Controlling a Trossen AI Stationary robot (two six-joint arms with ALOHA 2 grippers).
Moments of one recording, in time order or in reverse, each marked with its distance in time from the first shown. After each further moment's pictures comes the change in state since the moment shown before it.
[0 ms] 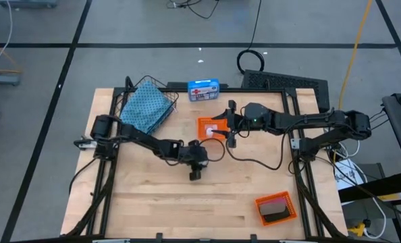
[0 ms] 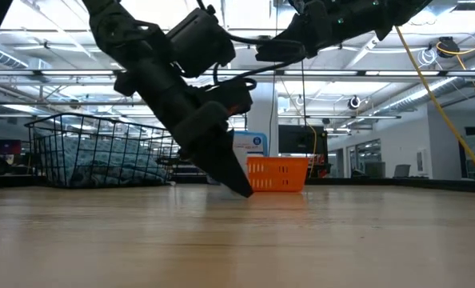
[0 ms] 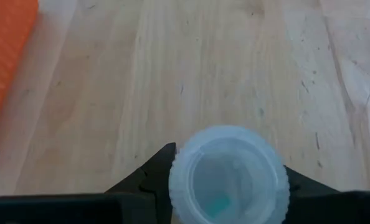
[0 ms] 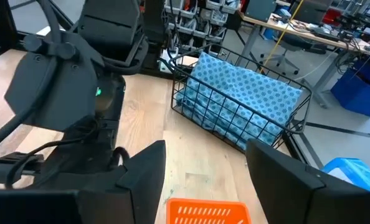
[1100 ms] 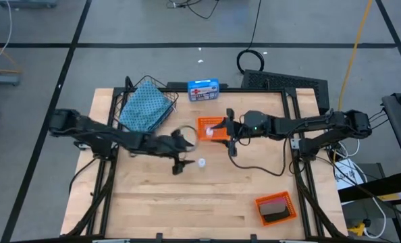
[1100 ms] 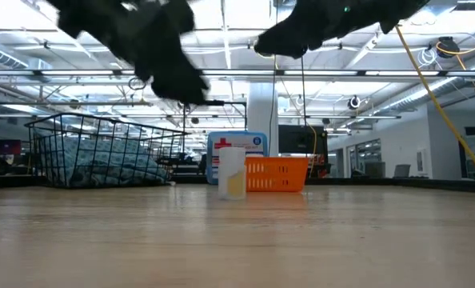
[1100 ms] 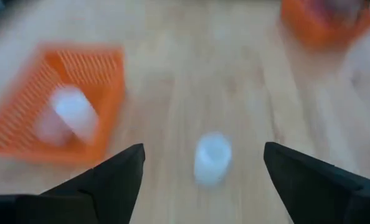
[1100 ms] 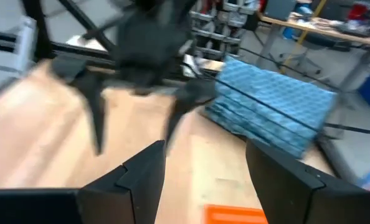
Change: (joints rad) left arm -0.025 -0.527 -0.192 0.003 -0.126 0.025; right arm 0.088 0.000 0.000 -0.006 0.006 0.066
